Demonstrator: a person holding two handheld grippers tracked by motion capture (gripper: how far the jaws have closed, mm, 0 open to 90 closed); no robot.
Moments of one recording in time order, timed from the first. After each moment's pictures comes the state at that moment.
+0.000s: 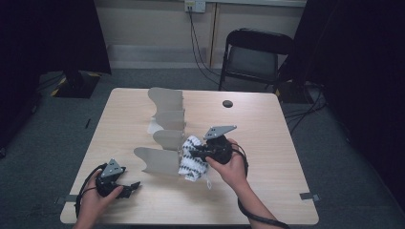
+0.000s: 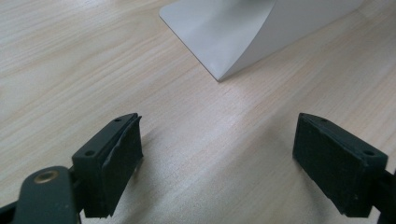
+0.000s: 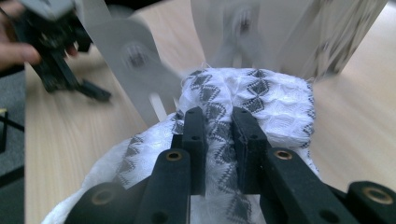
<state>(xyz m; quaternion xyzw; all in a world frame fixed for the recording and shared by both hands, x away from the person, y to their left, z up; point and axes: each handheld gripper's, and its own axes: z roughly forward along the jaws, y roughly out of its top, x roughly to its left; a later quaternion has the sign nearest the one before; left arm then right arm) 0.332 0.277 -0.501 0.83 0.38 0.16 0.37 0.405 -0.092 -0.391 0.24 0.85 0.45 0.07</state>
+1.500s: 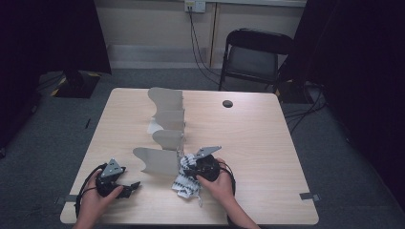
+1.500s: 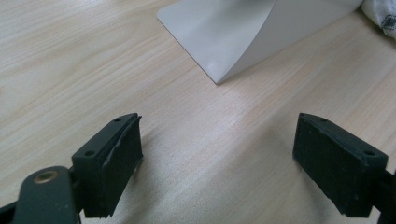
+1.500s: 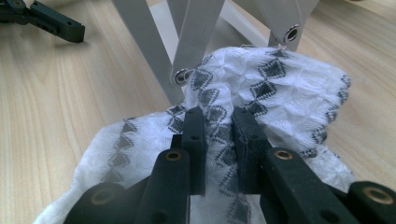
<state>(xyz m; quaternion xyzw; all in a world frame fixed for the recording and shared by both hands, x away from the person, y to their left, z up) 0.332 0.277 -0.501 0.83 0.38 0.16 0.37 0.393 -0.068 -0.486 0.27 0.87 0.41 0.03</state>
